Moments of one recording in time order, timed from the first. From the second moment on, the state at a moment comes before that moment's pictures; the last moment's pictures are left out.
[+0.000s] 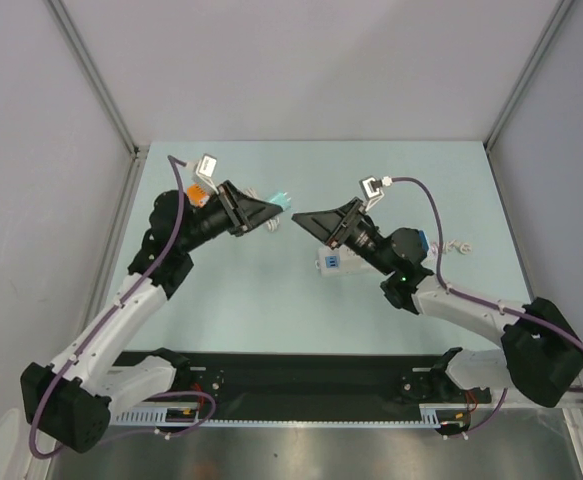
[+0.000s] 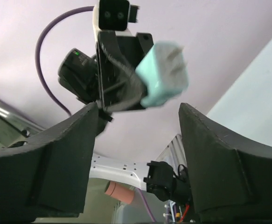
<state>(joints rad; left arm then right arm) -0.42 1.00 0.82 0.21 0.56 -0.97 0.75 1.31 0.69 1.02 -0.23 1.18</state>
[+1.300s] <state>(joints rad) -0.07 2.16 2.06 -1.20 -0.05 -0.83 0.56 0.77 0.69 0.06 -0.08 0.83</state>
